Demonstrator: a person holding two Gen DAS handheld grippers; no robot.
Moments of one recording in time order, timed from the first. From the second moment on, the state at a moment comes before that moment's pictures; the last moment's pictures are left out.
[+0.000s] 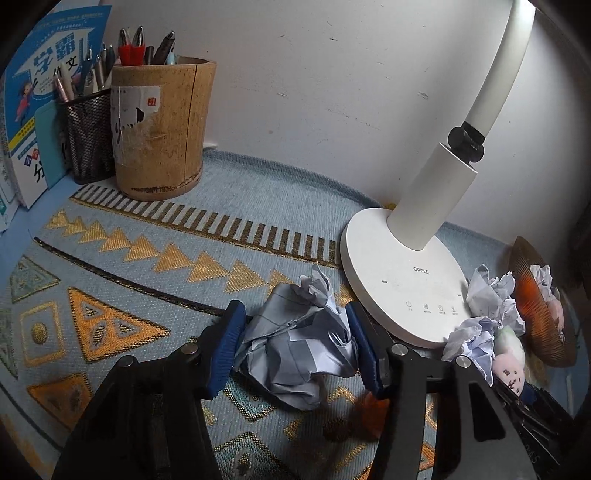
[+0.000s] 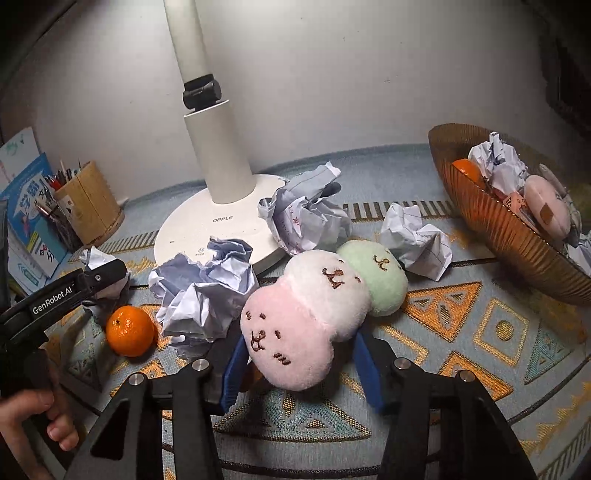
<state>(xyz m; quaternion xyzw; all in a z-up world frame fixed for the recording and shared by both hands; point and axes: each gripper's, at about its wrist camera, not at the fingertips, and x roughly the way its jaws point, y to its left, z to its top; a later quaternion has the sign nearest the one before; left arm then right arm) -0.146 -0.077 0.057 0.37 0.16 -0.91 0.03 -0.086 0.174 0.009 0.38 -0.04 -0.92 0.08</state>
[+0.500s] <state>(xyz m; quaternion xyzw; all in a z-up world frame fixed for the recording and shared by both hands) -0.138 -0.080 0.067 0.37 0.14 -0.92 0.05 -0.062 0.156 0.031 0.29 0.00 -0.95 0.06</state>
